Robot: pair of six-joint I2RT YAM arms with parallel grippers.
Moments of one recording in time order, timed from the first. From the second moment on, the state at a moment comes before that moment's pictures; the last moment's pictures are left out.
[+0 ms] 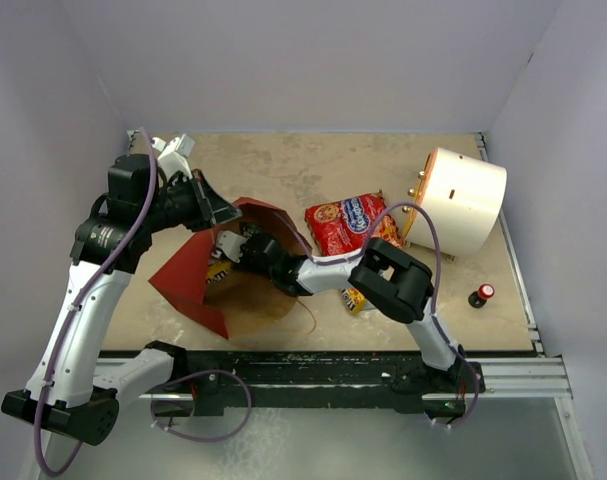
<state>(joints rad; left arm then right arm) -0.26 1.04 1.36 -0.81 0.48 -0.60 1.06 2.16 1.28 0.43 0.21 -0.41</state>
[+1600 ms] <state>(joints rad) -0.26 1.12 1.71 -1.02 -0.01 -0.22 0.97 0.95 0.89 -0.01 0.07 -0.46</state>
